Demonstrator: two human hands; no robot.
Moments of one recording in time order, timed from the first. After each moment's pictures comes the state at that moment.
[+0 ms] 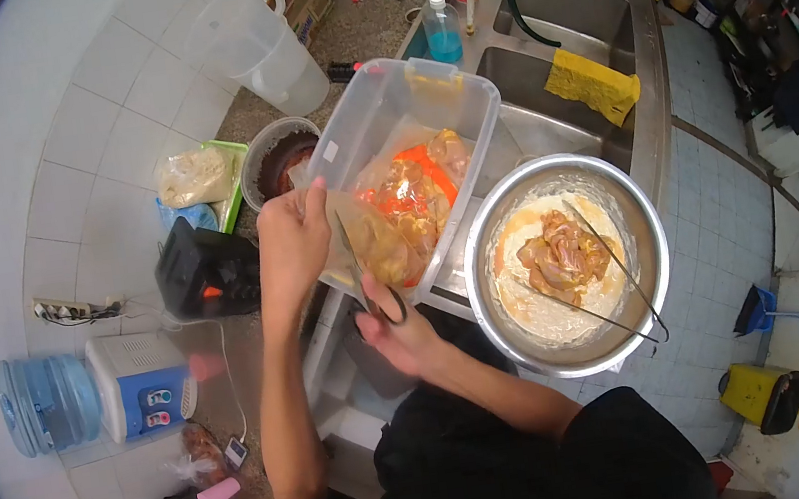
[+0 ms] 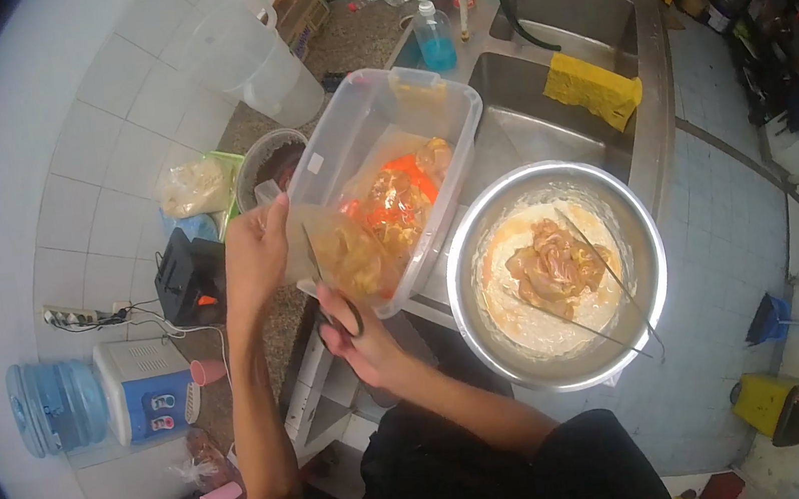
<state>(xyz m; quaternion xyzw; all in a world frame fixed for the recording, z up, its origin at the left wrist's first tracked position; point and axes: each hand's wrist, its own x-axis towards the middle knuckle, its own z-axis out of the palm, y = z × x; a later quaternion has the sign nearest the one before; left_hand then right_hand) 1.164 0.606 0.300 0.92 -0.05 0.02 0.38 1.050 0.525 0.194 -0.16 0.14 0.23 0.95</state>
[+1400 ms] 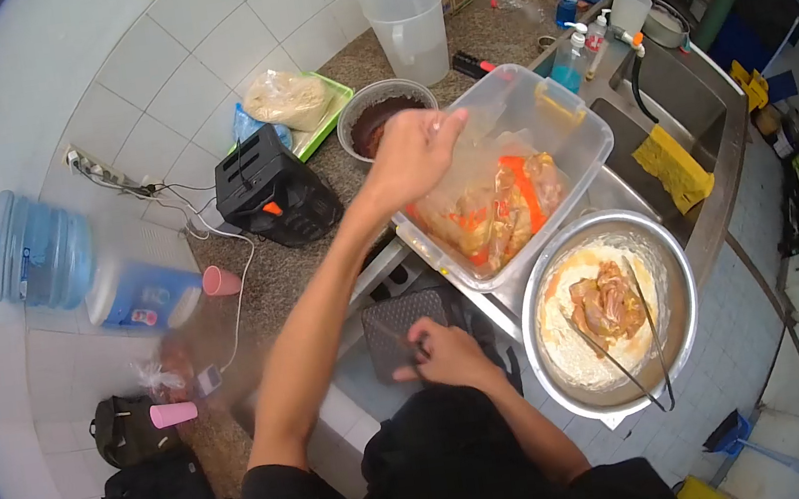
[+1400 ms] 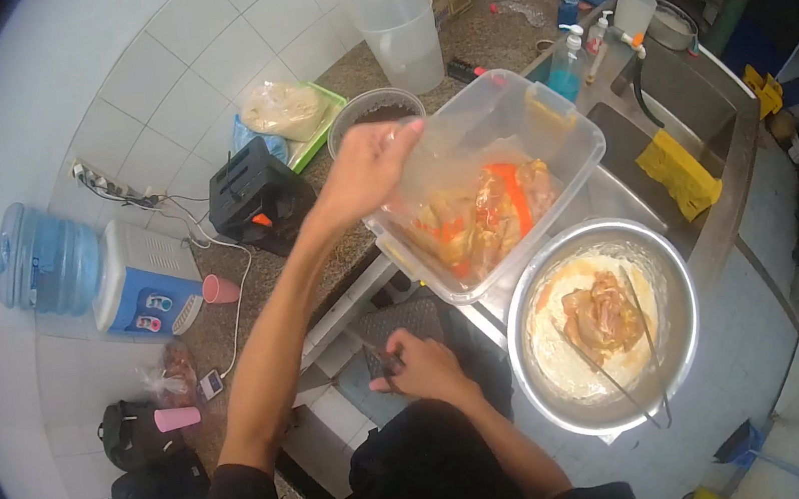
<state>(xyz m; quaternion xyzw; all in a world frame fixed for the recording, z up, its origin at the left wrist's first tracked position) 1.193 0.644 0.292 0.87 -0.13 0.04 0.48 0.992 0.542 0.162 -0.80 -0.14 0.31 0.50</state>
